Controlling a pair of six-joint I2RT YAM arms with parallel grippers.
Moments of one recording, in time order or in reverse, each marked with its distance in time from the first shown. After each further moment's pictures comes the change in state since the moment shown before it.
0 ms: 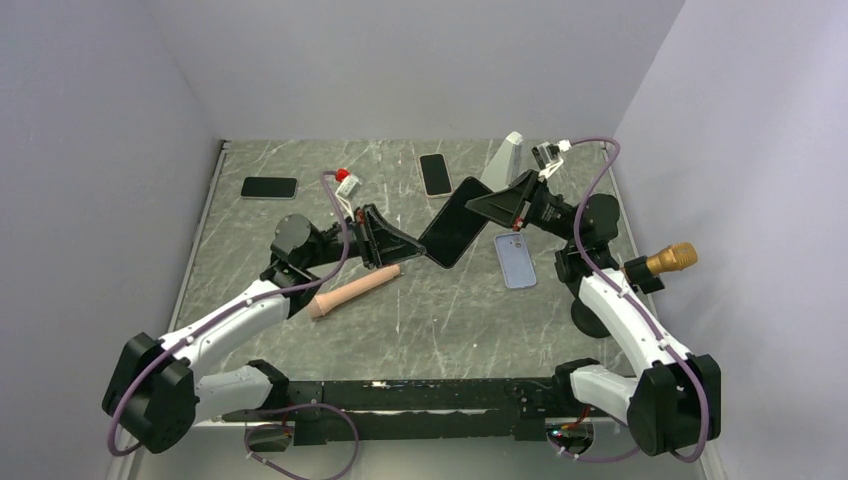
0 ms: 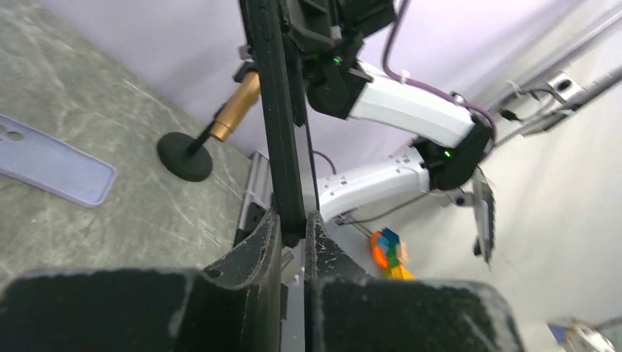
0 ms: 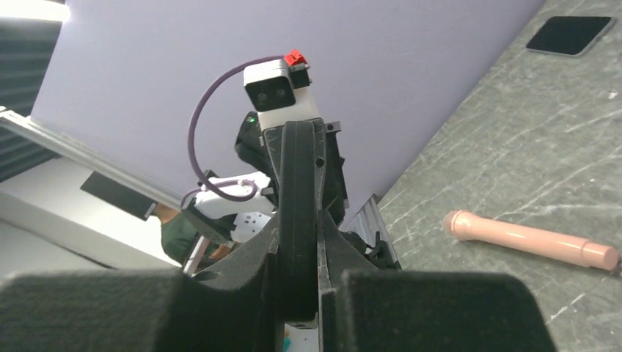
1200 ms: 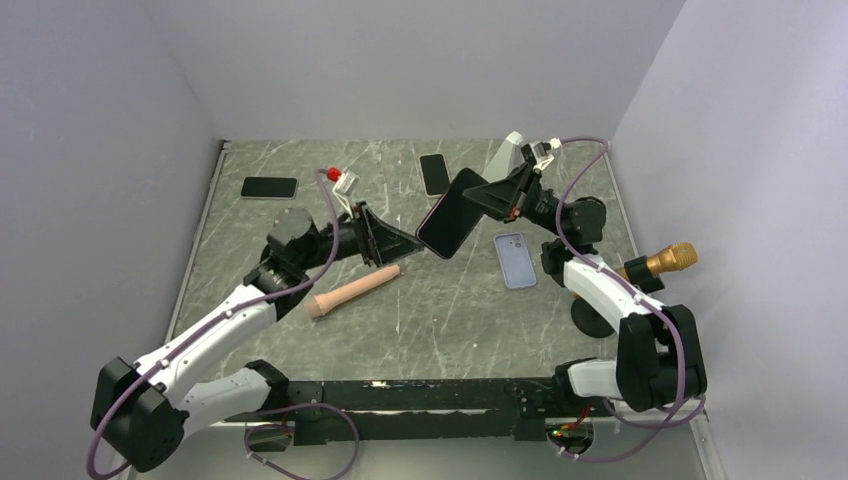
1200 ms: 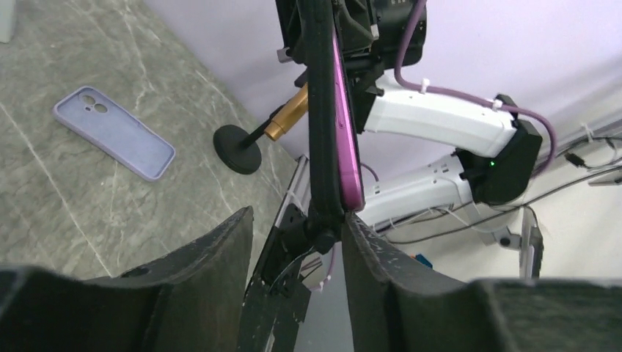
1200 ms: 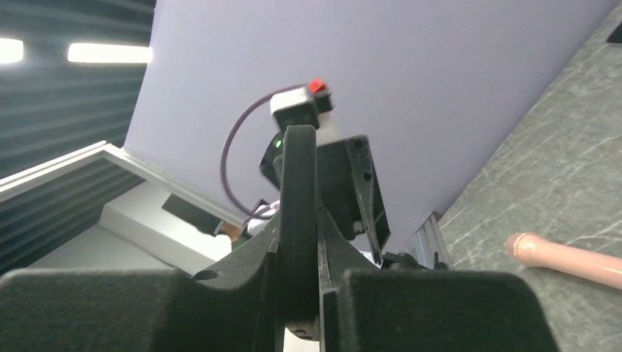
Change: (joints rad) left arm 0.016 -0.064 0.105 -0.347 -0.066 0.109; right arm 0.006 0.222 -0.024 0.517 0.010 0.394
